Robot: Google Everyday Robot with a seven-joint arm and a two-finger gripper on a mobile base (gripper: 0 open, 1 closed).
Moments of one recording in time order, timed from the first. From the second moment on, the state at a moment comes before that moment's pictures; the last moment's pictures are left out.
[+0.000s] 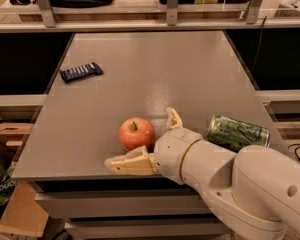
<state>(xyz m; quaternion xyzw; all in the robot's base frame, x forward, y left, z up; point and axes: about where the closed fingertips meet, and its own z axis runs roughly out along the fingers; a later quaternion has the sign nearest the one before) 0.434 0.026 0.850 -0.33 0.74 0.22 0.55</state>
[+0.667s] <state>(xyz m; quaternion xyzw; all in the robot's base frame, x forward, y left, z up) 0.437 0.031 0.843 -0.32 0.72 0.23 0.57</state>
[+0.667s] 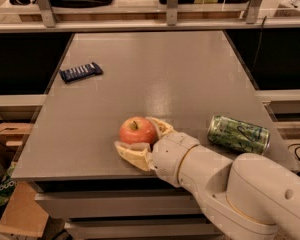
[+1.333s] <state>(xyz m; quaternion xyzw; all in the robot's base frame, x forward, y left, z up) 0.442 0.034 0.844 -0.32 0.71 0.24 0.58</state>
